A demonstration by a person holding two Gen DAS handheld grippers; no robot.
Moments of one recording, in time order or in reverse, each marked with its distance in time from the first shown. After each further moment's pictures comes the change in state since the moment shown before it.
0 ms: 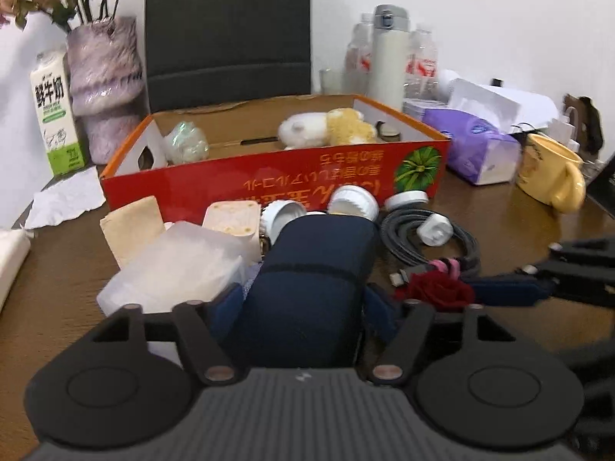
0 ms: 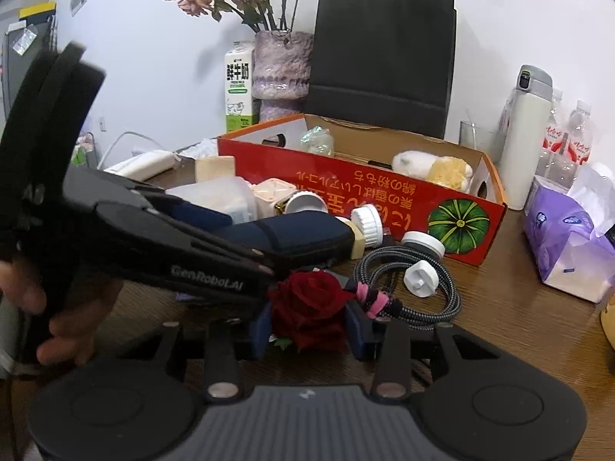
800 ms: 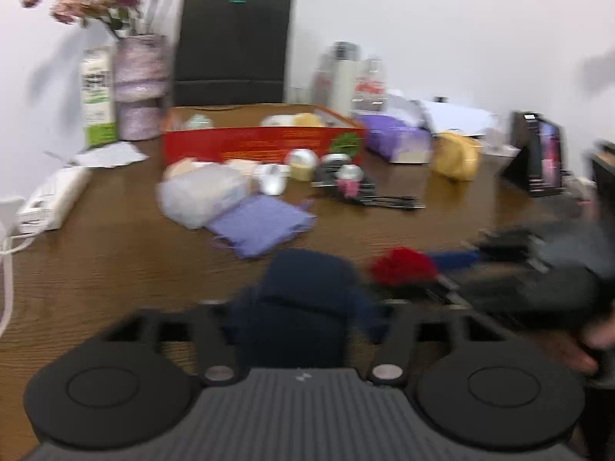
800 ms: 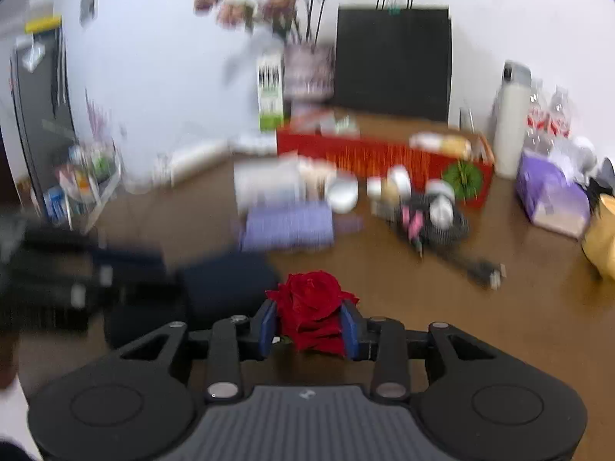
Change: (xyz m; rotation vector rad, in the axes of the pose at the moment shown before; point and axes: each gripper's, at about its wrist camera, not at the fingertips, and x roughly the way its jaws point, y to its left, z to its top) left arm -0.166 -0.010 -0.104 -0.034 -0.055 -0.045; right arm -0.098 0.063 -0.070 0.034 0.027 0.004
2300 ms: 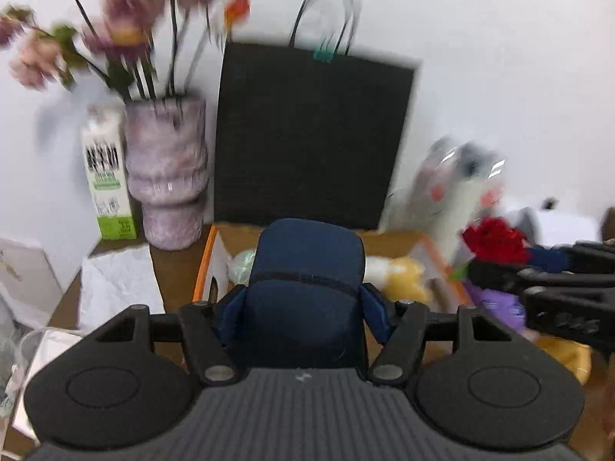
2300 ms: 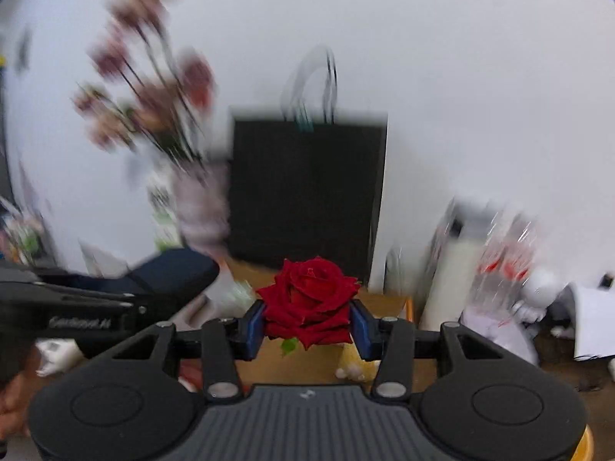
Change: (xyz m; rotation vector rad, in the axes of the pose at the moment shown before) left arm 0.183 0.077 0.267 -0.170 0.034 0.151; right arm 0.106 -0.134 0.272 0.086 -0.072 -0.147
